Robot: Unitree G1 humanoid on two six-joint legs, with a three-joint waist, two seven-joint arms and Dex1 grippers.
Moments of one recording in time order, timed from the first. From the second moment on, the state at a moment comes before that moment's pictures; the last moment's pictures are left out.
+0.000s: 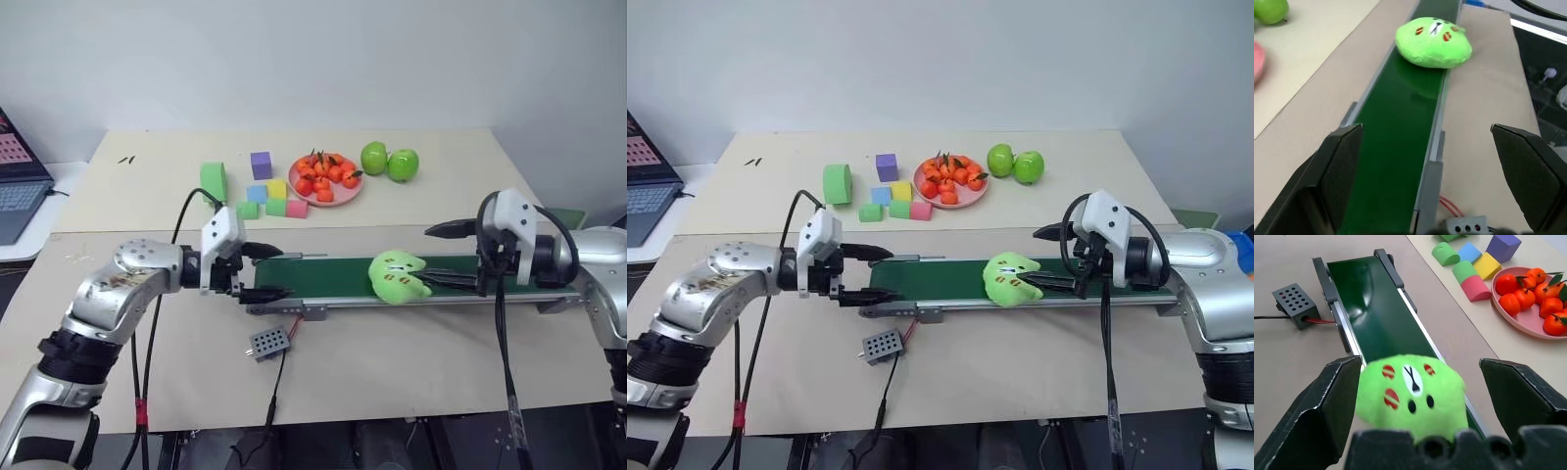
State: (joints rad) left arm -0.53 0.82 -0.13 -0.13 -0.59 0.59 -1.05; right arm -0.43 -0.93 -0.07 -0.15 0.43 0.45 1.15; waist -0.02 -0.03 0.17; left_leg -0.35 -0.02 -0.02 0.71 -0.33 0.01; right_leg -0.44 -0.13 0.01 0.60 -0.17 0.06
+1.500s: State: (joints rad) left arm -0.74 0.68 -0.06 -0.07 -0.52 0.70 -0.99; right arm -0.41 -0.91 -0.11 -0.20 0.46 0.49 1.07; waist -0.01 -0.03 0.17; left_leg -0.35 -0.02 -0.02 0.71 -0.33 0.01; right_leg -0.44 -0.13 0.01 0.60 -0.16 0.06
